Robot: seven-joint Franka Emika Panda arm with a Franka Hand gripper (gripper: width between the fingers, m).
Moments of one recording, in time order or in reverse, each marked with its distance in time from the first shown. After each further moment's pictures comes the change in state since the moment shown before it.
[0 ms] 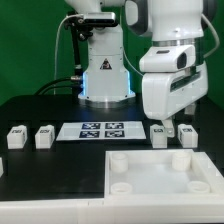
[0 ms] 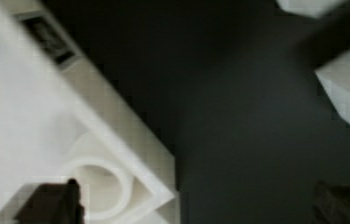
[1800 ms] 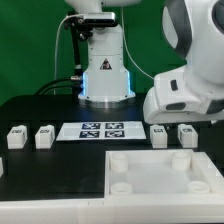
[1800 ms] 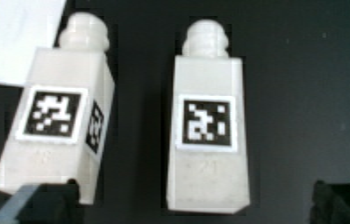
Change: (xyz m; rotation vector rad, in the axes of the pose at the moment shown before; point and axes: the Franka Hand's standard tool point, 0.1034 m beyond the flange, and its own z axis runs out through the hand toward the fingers) arm -0.013 -0.051 0.020 0.293 -0.815 0.745
